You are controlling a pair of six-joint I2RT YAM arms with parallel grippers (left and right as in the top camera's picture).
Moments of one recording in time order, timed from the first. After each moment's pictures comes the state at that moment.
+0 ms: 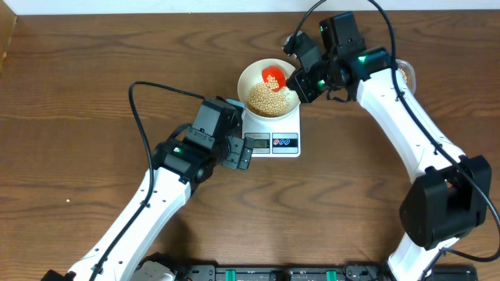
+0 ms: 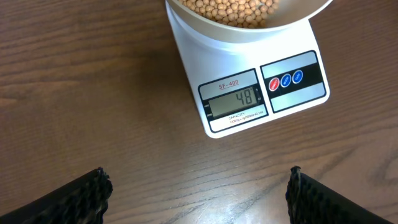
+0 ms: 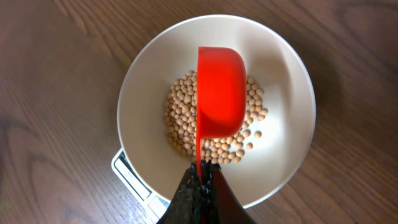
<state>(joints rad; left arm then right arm) -0.47 1.30 0.99 -0.71 0.00 -0.12 0.35 1.89 1.65 -0.78 -0.41 -0.23</state>
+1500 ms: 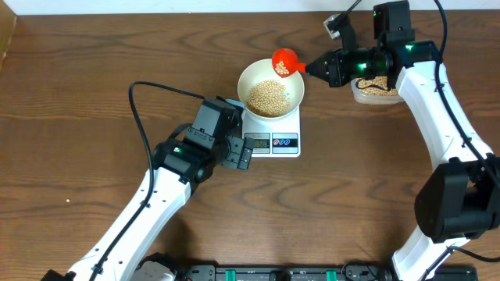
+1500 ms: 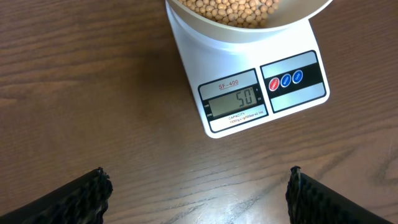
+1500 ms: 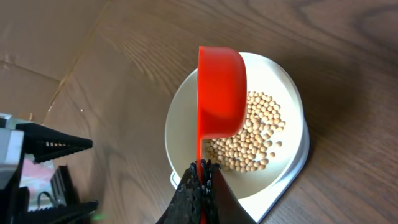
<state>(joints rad) -0.47 1.30 0.99 -0.71 0.00 -0.12 0.13 1.89 1.65 -0.75 -0.85 -0.12</state>
